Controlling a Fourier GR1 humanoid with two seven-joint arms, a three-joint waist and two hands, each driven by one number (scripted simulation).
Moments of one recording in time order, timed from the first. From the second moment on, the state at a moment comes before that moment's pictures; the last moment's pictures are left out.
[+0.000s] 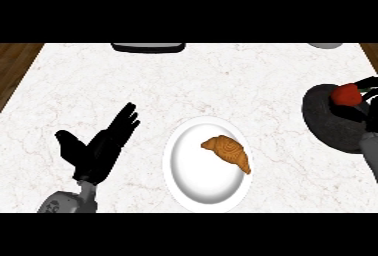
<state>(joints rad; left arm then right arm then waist) -0.11 0.24 -0.27 -1.54 0.37 0.08 0.17 -0.53 -0.49 -0.16 -0.68 0.41 -0.77 -0.24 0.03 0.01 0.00</state>
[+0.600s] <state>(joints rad) -0.13 0.21 -0.28 -1.53 0.34 0.08 0.17 -0.68 -0.56 -0.21 -0.27 0.41 -0.60 -0.30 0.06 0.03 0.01</state>
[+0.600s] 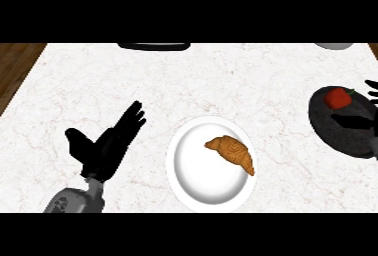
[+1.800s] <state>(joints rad) -0.10 0.20 -0.27 -1.55 0.32 0.07 0.18 -0.50 -0.73 -0.54 -0.17 0.05 0.19 -0.75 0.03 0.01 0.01</state>
